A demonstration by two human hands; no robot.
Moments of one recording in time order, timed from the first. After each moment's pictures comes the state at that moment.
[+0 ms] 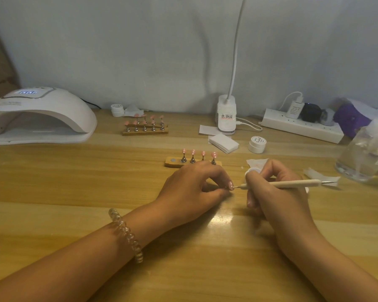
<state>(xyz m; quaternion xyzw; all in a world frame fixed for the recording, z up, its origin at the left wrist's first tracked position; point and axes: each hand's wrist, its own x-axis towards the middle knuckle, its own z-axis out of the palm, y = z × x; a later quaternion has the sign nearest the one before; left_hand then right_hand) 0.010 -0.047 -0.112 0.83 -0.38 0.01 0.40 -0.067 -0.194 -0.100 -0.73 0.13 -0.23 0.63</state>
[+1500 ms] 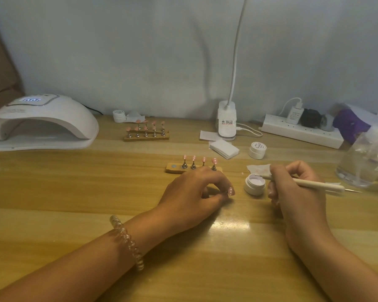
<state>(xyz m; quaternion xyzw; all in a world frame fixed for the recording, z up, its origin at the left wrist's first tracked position) 0.010 -0.045 -0.114 0.84 -0.37 0.00 0.40 -0.059 -0.217 -0.101 -0.67 0.21 -0.31 0.64</state>
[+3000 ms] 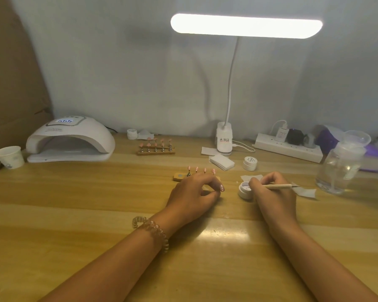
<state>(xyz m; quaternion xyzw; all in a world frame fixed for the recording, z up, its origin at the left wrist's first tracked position) 0.010 -0.049 -0.114 0.85 -0.31 0.05 0.42 -0.055 -0.219 -0.108 -0.76 0.23 -0.31 0.53</state>
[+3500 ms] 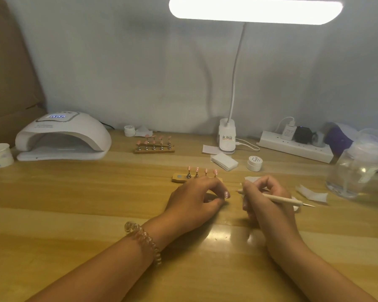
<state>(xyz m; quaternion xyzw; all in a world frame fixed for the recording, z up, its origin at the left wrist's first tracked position) 0.009 -0.048 -0.114 0.86 -0.33 0.04 0.38 -0.067 -0.195 -0.101 -0.70 0.14 -0.24 0.66</state>
